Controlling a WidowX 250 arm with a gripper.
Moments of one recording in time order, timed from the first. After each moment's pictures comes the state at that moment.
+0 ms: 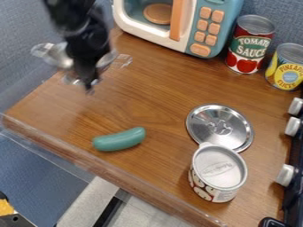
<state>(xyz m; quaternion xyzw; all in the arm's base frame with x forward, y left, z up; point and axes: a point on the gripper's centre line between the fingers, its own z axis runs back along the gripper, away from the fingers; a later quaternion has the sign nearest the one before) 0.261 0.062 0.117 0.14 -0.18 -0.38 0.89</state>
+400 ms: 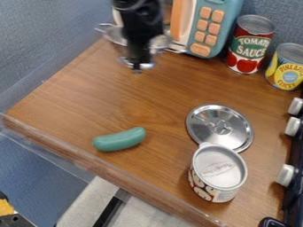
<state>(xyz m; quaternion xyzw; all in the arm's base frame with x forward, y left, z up) 0.313 0.013 0.128 0.13 -0.21 -0.50 0.83</state>
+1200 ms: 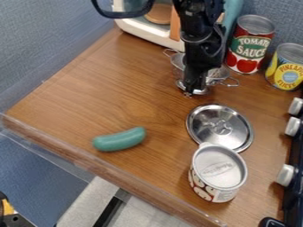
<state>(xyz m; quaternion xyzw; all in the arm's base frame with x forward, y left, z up) 0.370 -0.047 0.077 0.09 -0.19 -0.61 0.76</state>
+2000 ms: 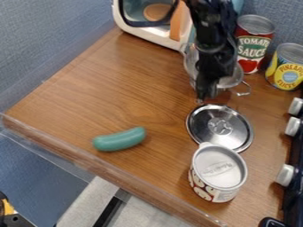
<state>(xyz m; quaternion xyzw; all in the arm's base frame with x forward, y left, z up) 0.377 -0.072 0.058 0.07 -0.16 -0.64 0.75</state>
